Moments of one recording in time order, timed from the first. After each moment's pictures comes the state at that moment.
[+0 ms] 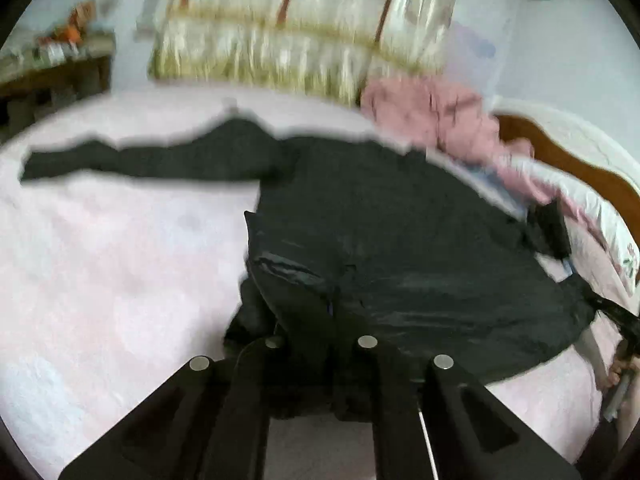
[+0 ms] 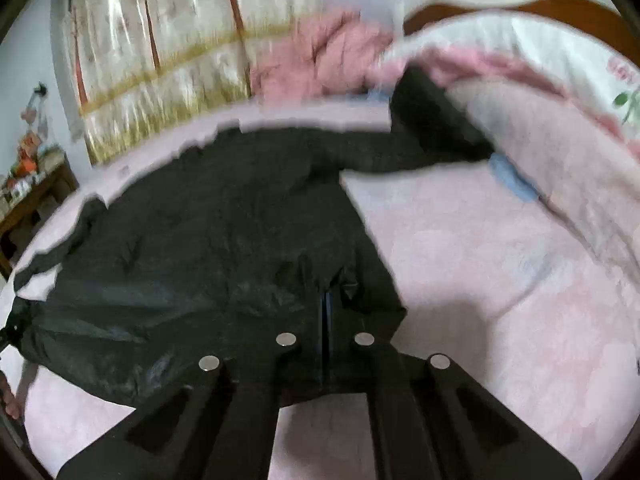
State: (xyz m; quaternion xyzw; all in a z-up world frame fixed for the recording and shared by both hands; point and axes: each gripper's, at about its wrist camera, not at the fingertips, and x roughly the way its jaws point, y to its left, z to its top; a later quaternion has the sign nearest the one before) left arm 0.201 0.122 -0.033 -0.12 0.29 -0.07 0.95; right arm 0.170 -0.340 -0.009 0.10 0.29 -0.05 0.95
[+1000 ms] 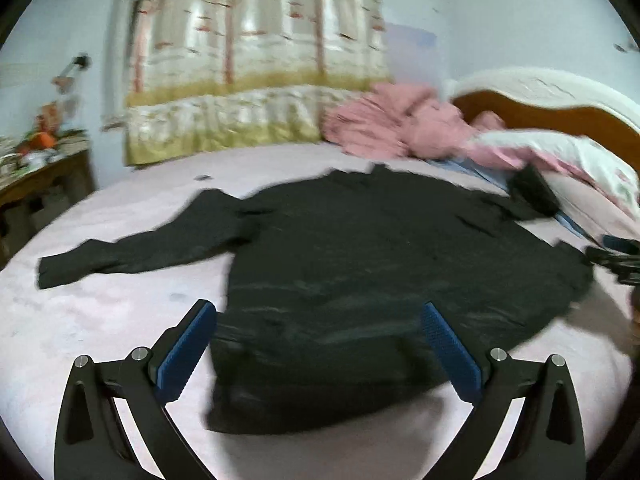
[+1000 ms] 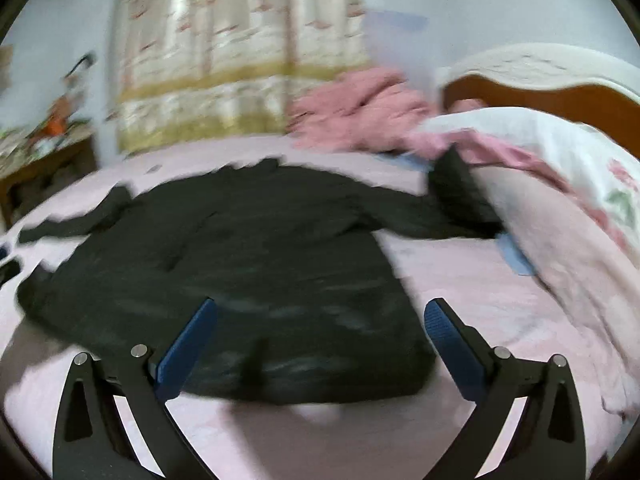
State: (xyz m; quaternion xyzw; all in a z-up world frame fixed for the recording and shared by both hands) left arm 0.171 0.055 -0.001 0.03 0.25 -0.10 0.96; right arm 0.159 -0.270 0.001 0.01 0.31 0.04 0.95
